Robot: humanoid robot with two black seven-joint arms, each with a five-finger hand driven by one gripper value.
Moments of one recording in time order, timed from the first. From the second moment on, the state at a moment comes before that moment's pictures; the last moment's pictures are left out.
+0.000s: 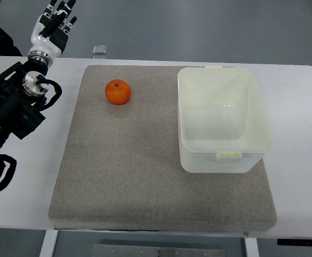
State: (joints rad) left arm -1.11 0.10 -0.34 -0.07 -0.50 -0.34 -0.33; right arm 0.02 0.00 -0.05 0.16 0.04 -0.07 0.15
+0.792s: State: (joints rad) left arm -1.12 0.12 -0.33 -0.07 -0.48 -0.34 -0.33; right arm 0.02 0.00 -0.05 0.16 0.04 -0.07 0.15
